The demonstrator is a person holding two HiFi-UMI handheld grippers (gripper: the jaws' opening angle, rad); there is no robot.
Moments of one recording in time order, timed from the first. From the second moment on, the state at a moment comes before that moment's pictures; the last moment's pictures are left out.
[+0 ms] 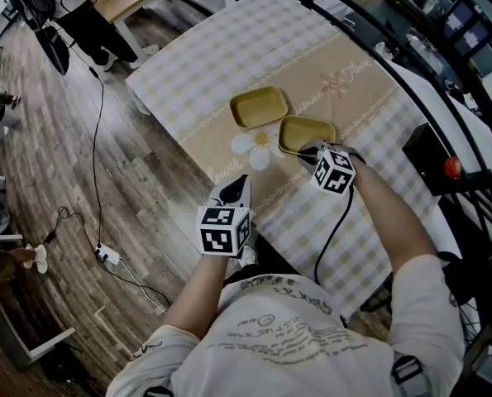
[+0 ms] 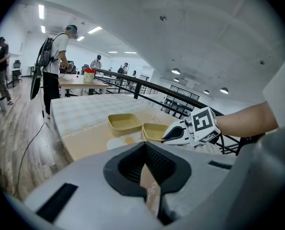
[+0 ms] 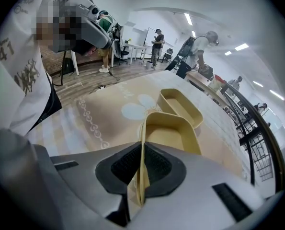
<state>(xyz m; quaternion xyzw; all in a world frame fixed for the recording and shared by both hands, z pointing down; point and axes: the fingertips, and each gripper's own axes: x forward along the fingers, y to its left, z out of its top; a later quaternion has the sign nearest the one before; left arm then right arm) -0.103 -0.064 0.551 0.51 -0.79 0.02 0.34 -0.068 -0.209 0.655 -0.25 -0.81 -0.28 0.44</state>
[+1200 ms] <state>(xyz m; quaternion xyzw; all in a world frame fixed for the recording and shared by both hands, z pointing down) -0.083 -0.061 0.515 0.53 -0.79 0.02 0.30 -0.067 -0.232 0.562 -0.05 -0.94 -0.13 0.32</state>
